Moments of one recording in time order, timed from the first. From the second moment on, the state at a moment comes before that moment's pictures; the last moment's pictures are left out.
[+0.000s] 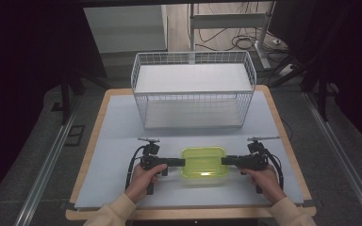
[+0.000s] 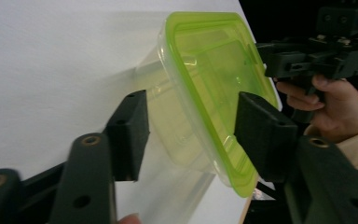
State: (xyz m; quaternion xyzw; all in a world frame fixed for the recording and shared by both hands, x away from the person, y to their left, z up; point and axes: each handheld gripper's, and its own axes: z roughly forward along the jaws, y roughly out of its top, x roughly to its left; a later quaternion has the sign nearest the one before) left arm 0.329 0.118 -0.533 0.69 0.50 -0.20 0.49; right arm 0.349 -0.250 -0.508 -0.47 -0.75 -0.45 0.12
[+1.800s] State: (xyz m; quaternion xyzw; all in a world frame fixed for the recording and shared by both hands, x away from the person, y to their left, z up) left arm 0.316 0.132 -0.459 0.71 0.44 -0.12 0.54; right arm 0.336 -0.239 -0.450 -0.45 -0.73 -0.51 0.08
